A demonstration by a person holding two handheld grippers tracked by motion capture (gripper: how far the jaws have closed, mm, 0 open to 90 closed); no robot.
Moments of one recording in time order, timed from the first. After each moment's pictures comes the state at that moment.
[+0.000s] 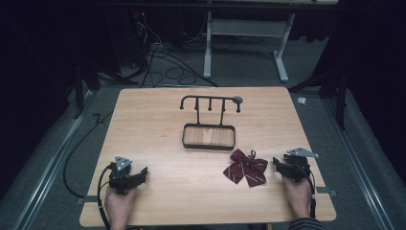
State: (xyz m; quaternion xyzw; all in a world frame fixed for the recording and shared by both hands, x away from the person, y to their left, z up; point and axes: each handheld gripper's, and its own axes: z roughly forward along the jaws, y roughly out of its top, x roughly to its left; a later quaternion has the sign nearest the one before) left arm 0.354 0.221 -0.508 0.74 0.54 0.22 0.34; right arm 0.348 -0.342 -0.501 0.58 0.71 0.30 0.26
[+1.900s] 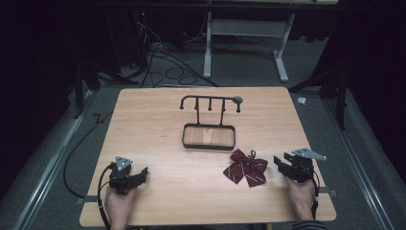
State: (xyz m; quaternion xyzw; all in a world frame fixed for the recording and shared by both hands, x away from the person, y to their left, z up) left arm 0.354 0.221 -0.508 0.74 0.54 0.23 0.34; right arm 0.335 -0.341 -0.481 0.57 0.70 0.36 0.25
